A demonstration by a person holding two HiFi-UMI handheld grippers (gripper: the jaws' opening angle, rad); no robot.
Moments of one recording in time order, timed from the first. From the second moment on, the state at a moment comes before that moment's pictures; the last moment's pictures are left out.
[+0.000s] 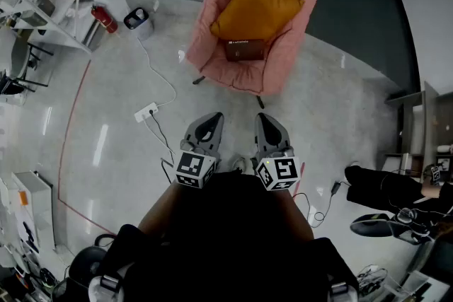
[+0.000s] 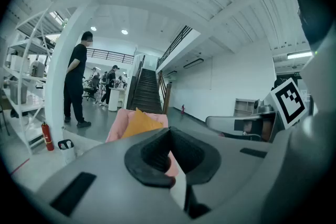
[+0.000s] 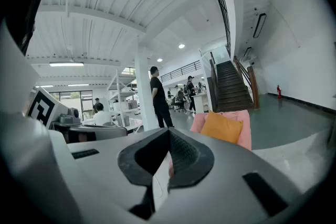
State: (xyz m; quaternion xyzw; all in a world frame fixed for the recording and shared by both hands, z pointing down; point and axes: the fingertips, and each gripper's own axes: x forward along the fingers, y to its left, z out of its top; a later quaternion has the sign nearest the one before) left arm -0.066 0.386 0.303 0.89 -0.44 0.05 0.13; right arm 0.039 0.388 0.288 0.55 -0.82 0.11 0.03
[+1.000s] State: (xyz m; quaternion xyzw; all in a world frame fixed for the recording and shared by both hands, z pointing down) left arm -0.091 0.386 0.303 0.89 -0.44 0.03 0.13; right arm 0.021 0.391 0.290 0.56 -0.82 0.12 0.01
